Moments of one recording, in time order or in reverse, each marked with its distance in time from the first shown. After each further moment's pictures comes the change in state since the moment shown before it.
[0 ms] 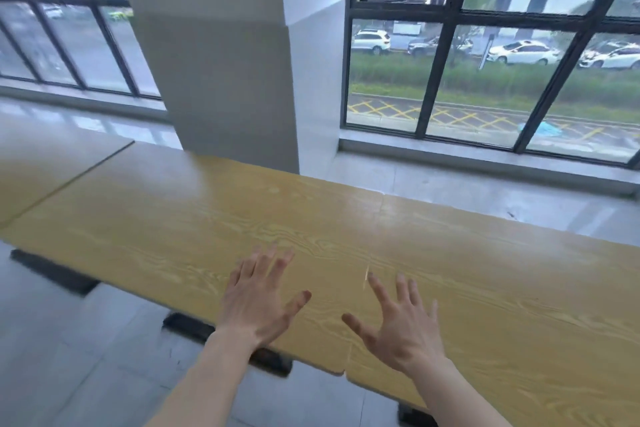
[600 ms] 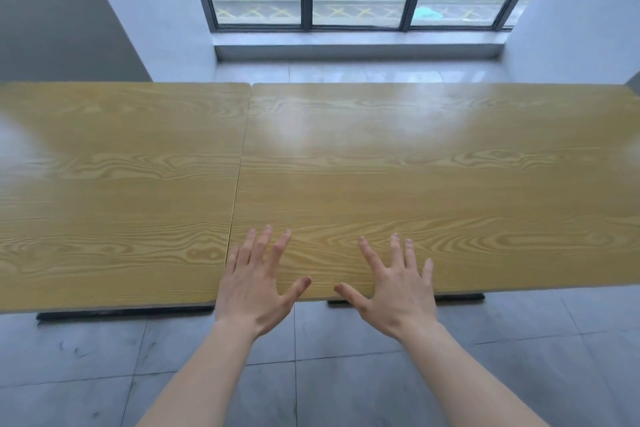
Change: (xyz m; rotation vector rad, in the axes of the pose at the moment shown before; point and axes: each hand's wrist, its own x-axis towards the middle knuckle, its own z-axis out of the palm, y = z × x) left_hand -0.013 0.154 0.232 -0.040 -0.217 0.263; right_hand -0.045 0.207 0.145 -0.006 0.018 0.331
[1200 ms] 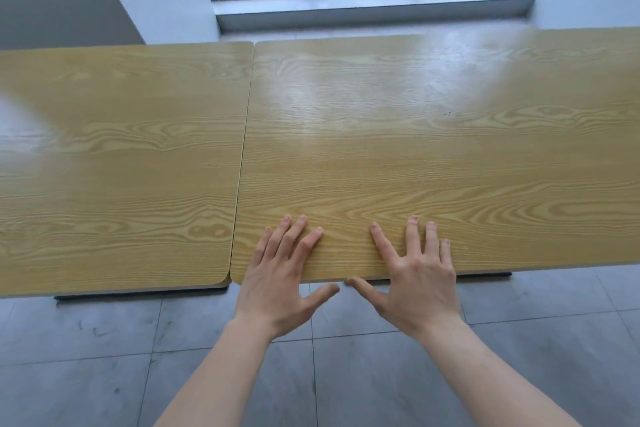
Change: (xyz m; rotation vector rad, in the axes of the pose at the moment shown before) left_hand 0.000 -0.016 0.058 -0.016 0.049 0.203; right_hand 0.006 -0.008 0.049 -0.091 0.235 -0.075
